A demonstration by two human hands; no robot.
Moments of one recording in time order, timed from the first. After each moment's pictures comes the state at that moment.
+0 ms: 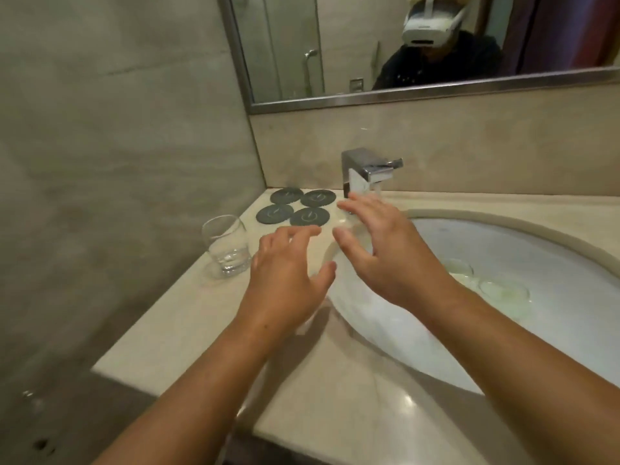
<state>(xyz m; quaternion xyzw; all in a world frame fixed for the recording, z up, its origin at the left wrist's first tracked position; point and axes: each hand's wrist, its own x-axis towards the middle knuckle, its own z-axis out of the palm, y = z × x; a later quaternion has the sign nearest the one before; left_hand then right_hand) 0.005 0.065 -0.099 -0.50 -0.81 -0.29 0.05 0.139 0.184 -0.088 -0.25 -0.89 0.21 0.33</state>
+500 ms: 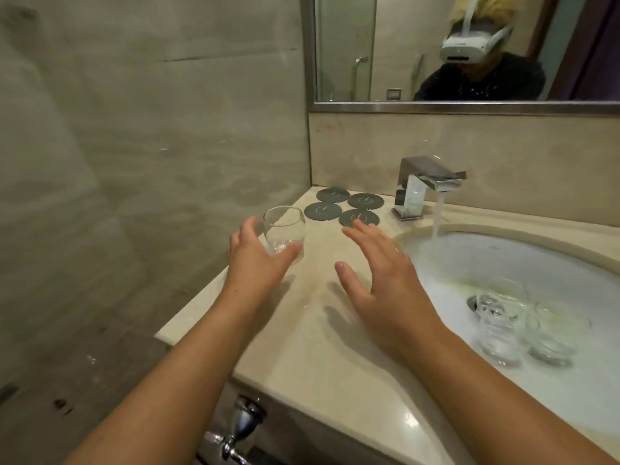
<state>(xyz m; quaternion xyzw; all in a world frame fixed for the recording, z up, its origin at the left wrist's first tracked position) -0.101 0.011 -0.112 -0.26 -0.83 -0.48 -0.05 0.082 0.116 -0.124 -0.21 -0.89 0.22 0.35</state>
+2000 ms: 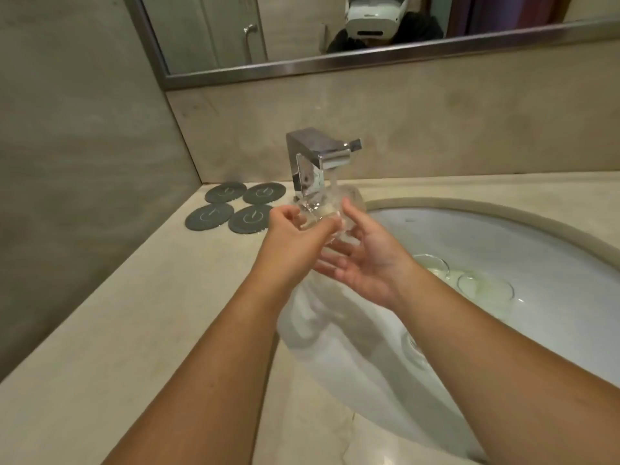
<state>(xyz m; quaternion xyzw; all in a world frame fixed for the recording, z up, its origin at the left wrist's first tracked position) -0.003 0.205 -0.131 -0.36 -0.71 -0.55 -0.26 0.104 0.280 -0.155 -0.29 -0.34 0.85 0.28</state>
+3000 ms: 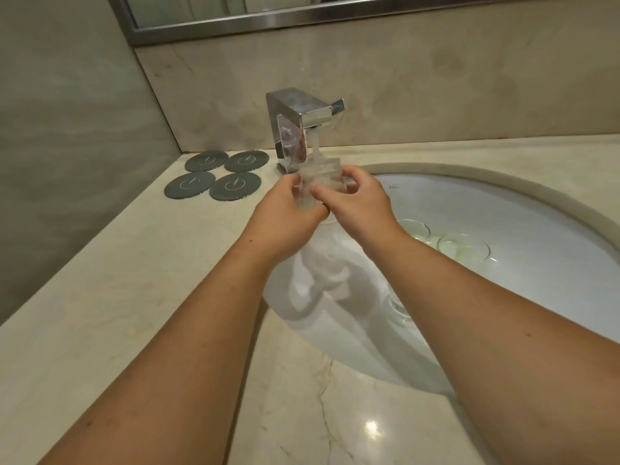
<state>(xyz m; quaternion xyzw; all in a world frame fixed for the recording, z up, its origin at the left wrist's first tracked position) 0.003 0.200 -0.133 -0.48 -0.74 -0.42 -0.20 0.111 0.288 -0.162 -0.41 -0.63 0.51 0.42</state>
